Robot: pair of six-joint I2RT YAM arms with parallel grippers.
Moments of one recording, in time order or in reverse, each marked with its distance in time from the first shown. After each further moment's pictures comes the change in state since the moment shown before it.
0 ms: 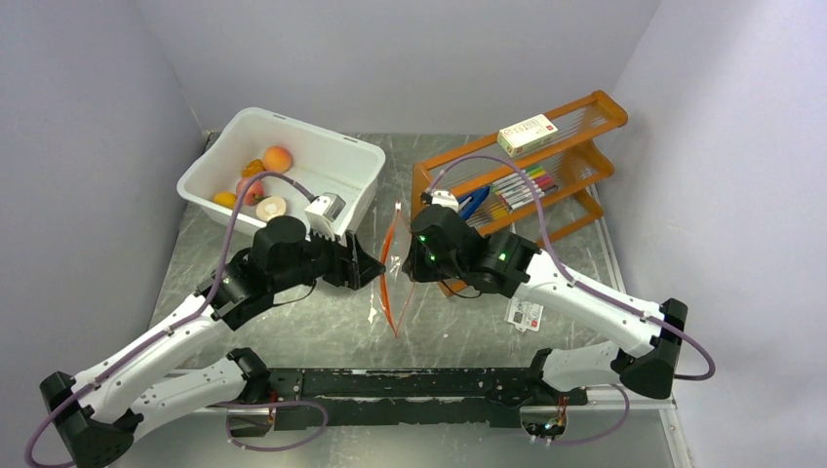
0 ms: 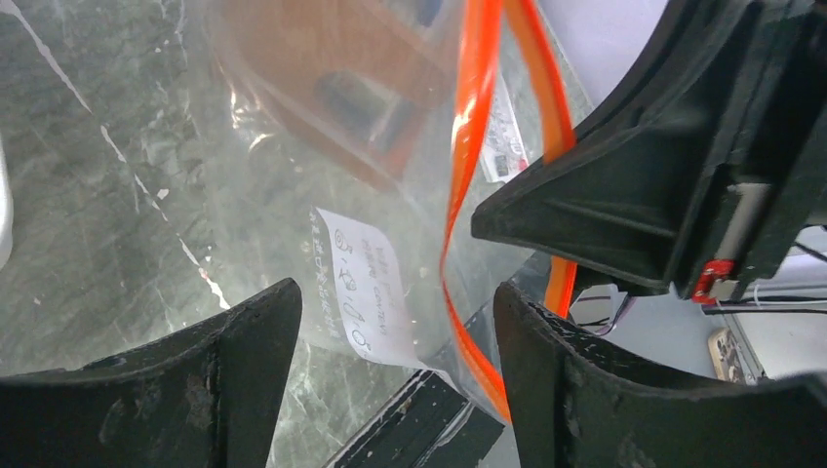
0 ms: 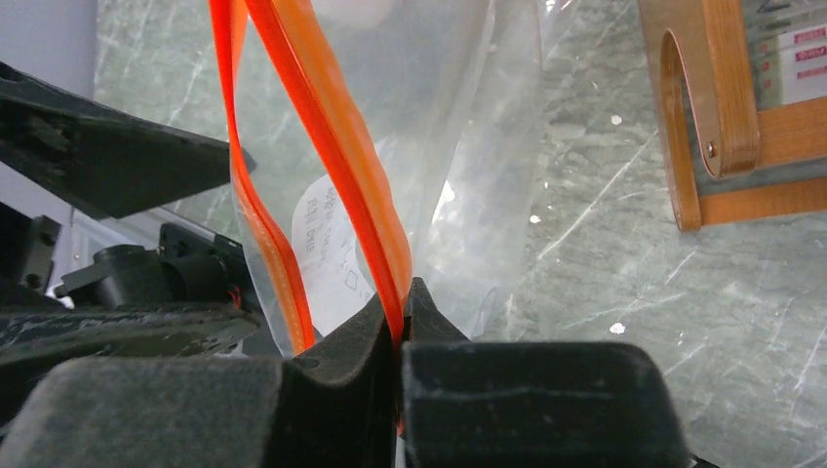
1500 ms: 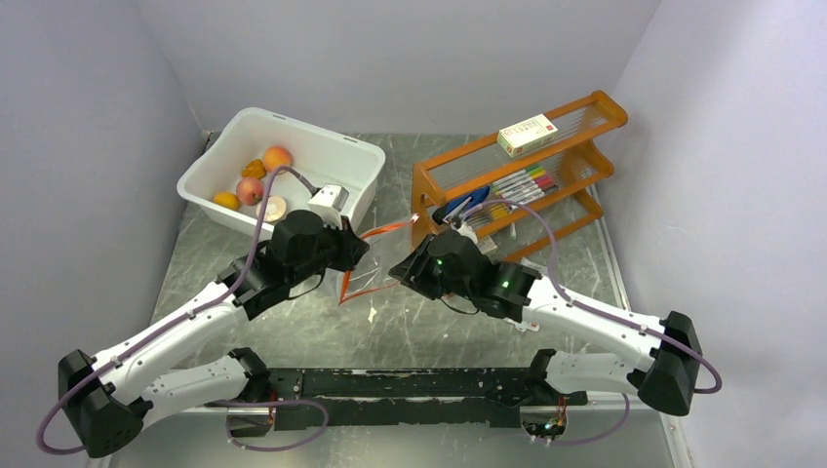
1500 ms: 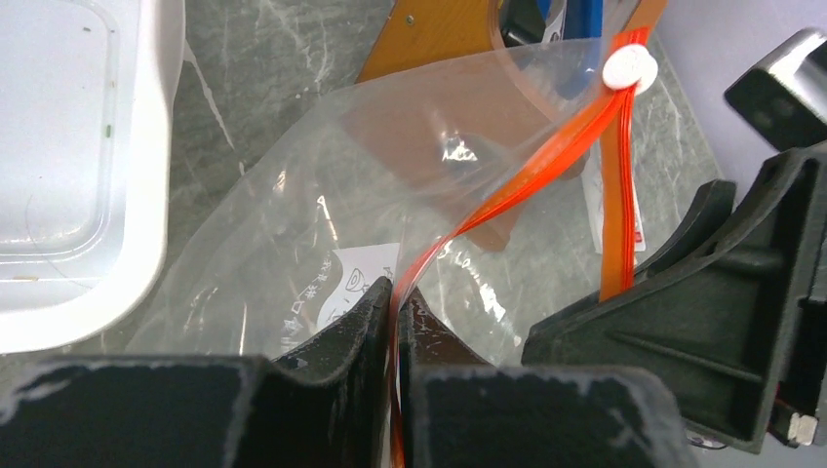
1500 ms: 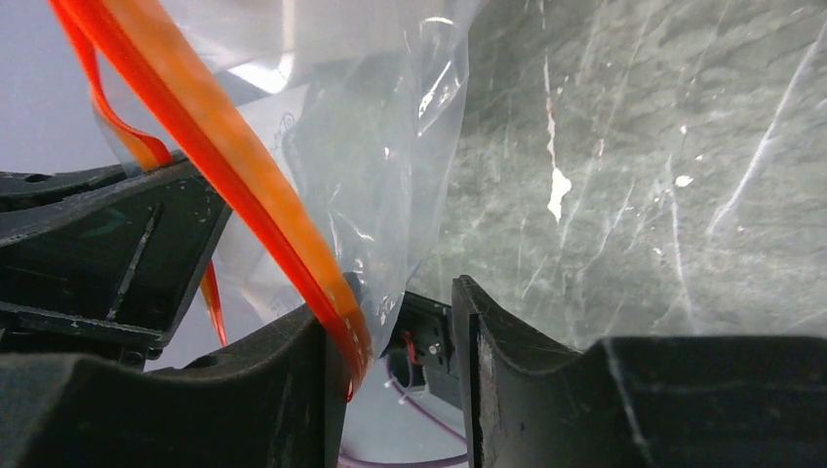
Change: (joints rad) left arm 0.003 0.113 -0.001 0.072 -0.243 0.063; right arm -0.043 -0.130 -0.383 0.378 -0.054 0.508
